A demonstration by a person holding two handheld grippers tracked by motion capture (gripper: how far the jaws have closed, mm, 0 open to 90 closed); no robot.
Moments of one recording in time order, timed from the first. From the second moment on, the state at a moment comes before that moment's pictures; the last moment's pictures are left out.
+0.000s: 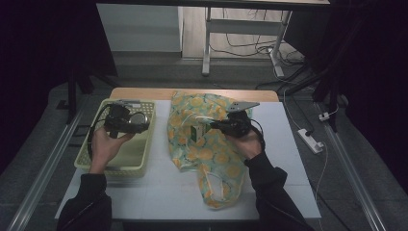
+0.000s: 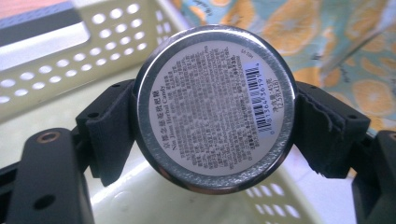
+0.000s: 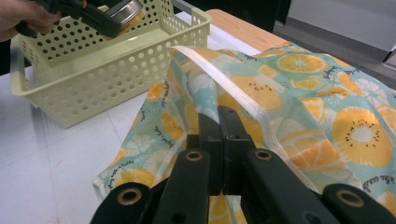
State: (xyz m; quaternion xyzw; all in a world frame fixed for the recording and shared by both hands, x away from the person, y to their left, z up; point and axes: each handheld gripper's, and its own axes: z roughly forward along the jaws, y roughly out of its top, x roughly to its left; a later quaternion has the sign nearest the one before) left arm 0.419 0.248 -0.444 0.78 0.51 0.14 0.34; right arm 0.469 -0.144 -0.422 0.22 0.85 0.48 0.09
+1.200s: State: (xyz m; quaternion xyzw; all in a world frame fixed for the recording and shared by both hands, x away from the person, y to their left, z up) left arm 0.394 0.137 -0.446 0.85 0.38 0.09 0.35; right arm 0.468 -0.145 -0.419 0.22 0.84 0.48 0.09
